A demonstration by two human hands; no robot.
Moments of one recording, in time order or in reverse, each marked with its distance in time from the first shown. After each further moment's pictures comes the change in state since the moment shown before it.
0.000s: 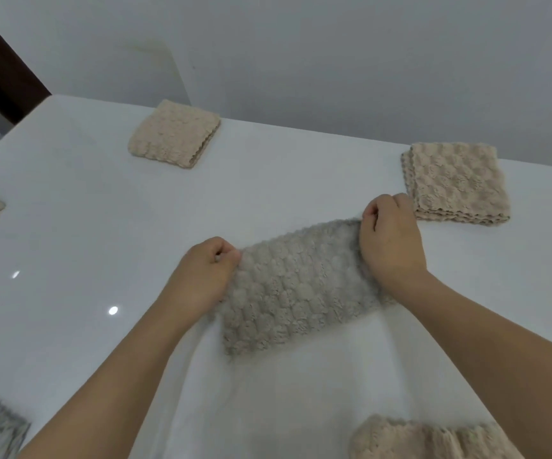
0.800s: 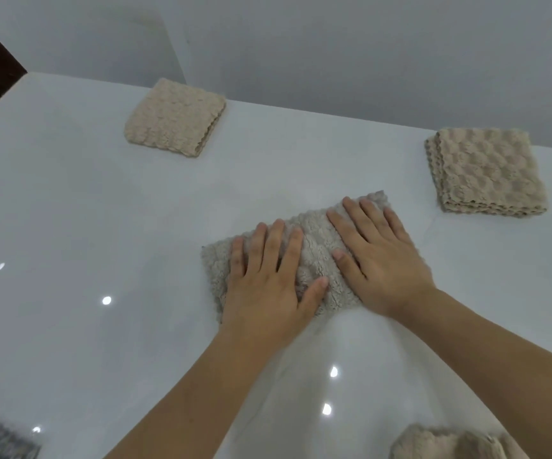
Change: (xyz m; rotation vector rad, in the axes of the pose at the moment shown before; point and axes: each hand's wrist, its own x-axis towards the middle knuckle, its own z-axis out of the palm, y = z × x) left_hand 0.002 -0.027 0.059 0.736 0.020 0.473; right_hand -0.031 -0.008 0.025 -0.461 -0.442 -0.389
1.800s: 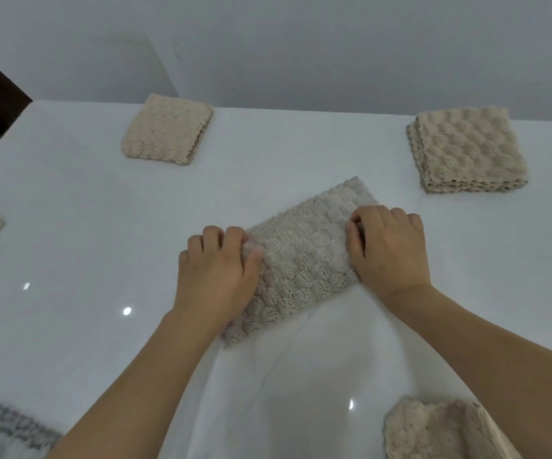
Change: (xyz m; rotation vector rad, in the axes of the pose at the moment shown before) left_hand 0.000 -0.039 -0.038 0.019 0.044 -0.176; right_hand -0.011 0.000 0.006 0.020 0.545 0.238
